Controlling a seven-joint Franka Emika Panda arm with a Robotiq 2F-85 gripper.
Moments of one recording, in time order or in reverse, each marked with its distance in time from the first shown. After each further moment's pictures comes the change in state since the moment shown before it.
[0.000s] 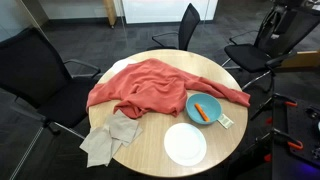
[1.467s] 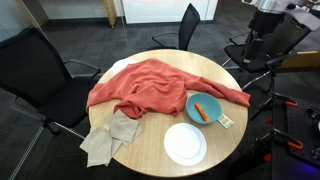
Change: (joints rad) arm 0.028 0.177 0.276 -0.009 0.081 0.212 0.330
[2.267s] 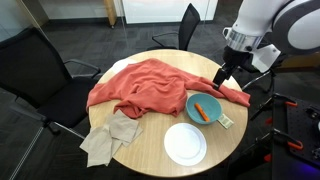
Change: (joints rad) arm 0.003 0.319 0.122 0.043 -0.007 0.296 0.431
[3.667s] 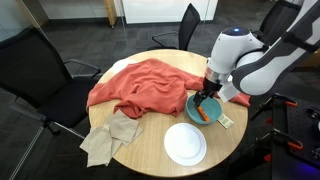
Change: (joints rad) arm 0.162 0.430 -0.110 0.163 0.001 0.273 0.228
